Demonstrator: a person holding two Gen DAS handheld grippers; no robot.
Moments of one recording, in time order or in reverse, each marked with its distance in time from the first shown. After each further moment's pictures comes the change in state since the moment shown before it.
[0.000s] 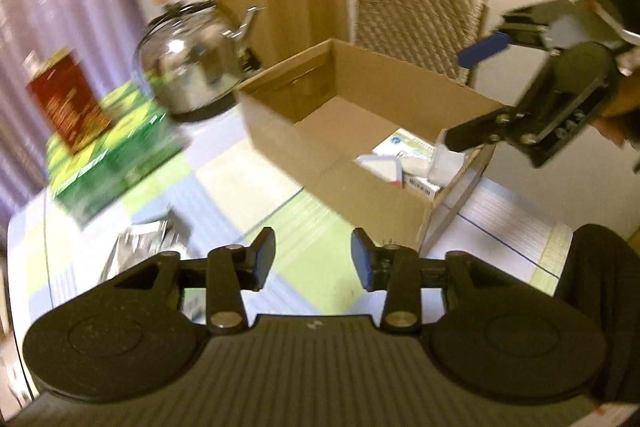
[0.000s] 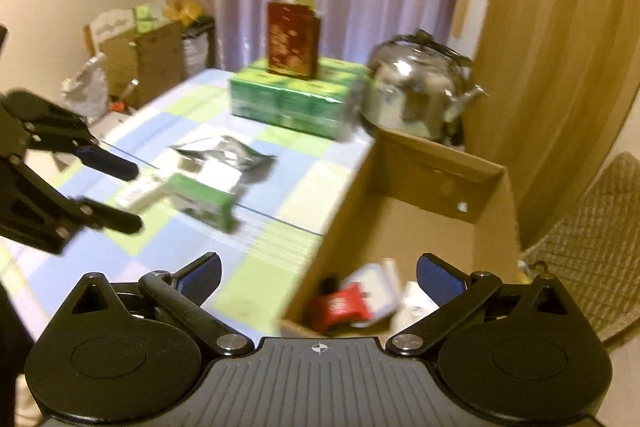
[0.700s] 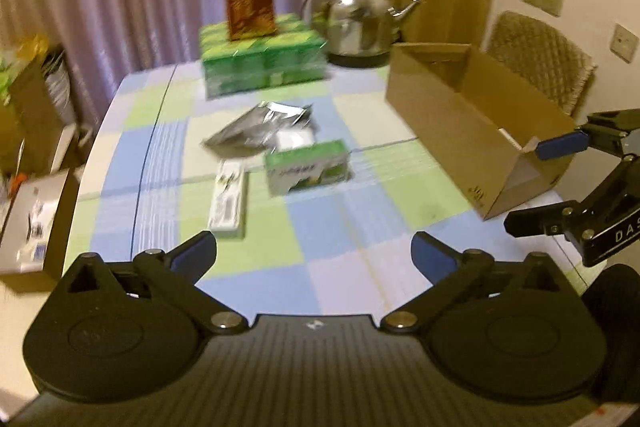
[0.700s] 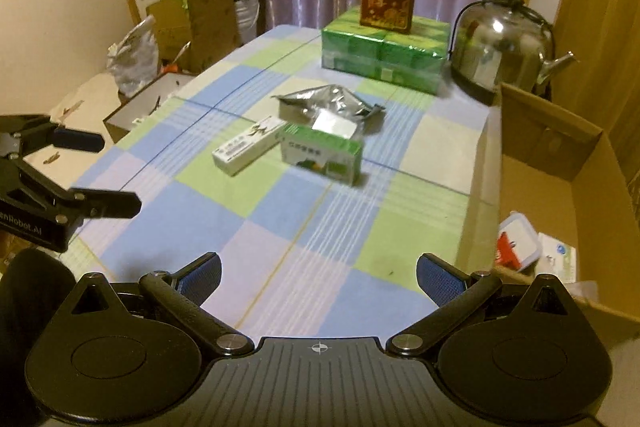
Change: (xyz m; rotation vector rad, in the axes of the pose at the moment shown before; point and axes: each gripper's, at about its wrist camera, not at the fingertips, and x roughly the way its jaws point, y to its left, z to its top) left arm -0.093 0.045 -0.139 -0.411 -0.011 0.238; right arm 0.040 0.122 -0.030 -0.005 0.132 0.100
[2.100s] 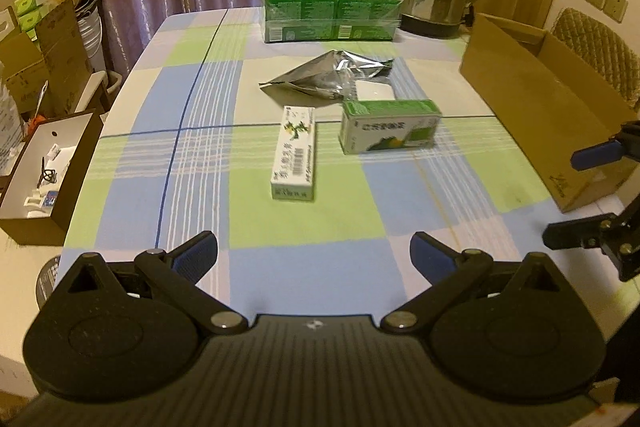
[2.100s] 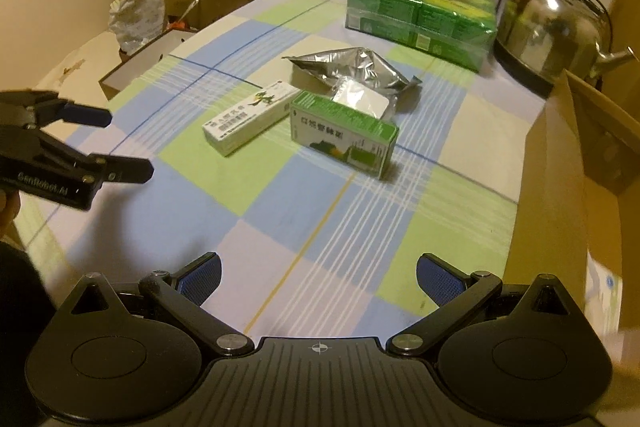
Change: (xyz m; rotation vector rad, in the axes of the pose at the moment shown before) left arm 0.073 0.070 -0.015 -0.093 0.079 0.070; right arm 0.103 -0.004 0.030 -0.079 0.112 0.020
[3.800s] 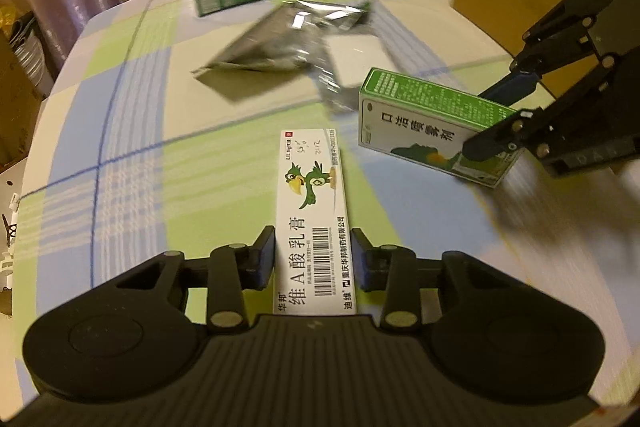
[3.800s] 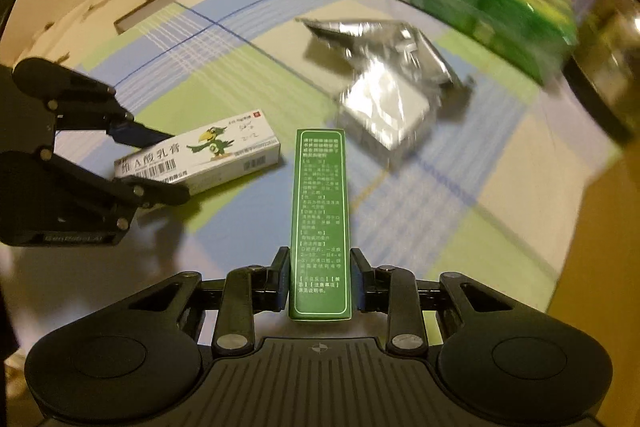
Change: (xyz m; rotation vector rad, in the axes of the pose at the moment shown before) left arm 0.108 -0.026 0.021 0.220 0.121 -0.058; right arm 0.080 -0.022 0.024 -0.139 0.122 0.070
